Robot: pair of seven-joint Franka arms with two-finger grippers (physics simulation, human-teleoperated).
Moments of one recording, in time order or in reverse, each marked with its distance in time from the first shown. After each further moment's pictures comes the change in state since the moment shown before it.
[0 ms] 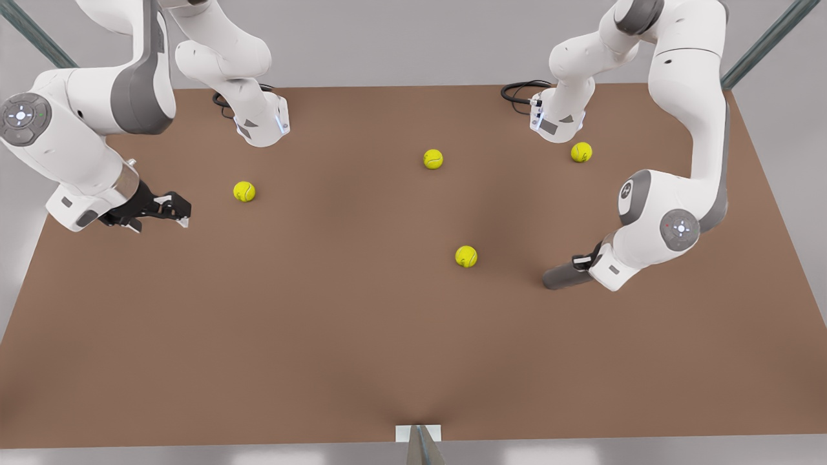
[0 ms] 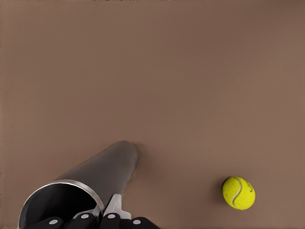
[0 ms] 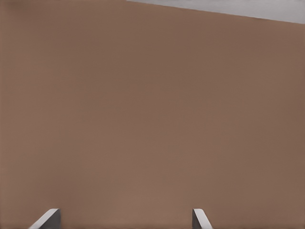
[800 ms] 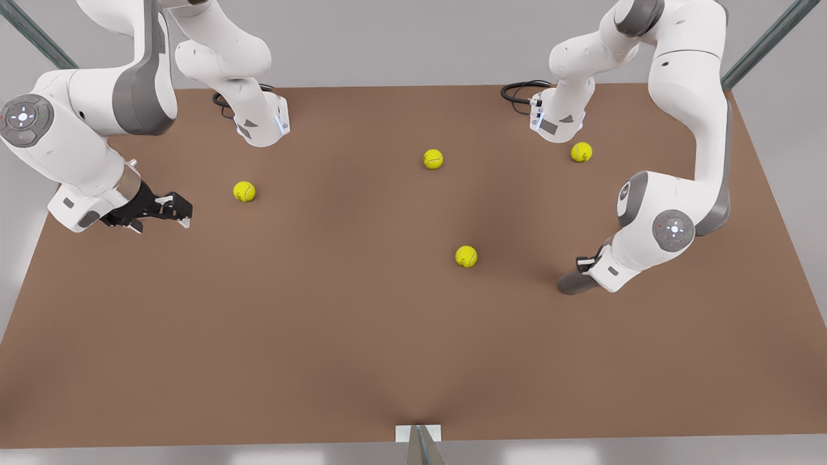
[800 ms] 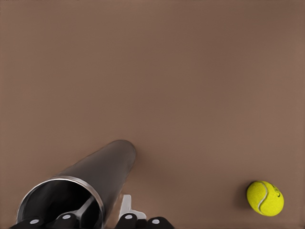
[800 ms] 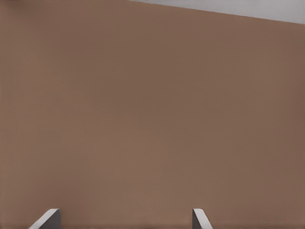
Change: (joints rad) left arm -0.002 0.012 -0.008 0.019 0.089 -0.014 0.010; right arm 0.001 0.002 0.000 -0.002 0.000 0.000 0.000
